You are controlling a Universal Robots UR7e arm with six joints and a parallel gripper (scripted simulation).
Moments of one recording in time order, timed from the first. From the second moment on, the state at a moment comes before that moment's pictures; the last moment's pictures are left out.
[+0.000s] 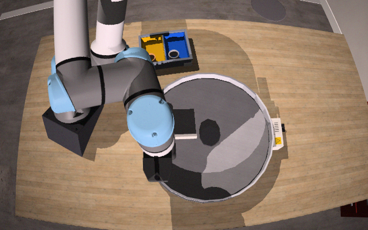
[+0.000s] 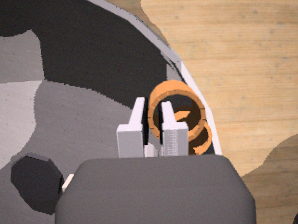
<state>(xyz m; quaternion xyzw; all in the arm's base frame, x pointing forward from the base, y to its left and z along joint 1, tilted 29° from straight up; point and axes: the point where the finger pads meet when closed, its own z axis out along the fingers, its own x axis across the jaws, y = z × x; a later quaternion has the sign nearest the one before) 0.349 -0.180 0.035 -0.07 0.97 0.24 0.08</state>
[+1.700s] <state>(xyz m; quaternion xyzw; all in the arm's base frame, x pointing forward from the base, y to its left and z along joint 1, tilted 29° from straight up) 0.328 -0.120 0.097 0.05 0.97 0.24 0.05</state>
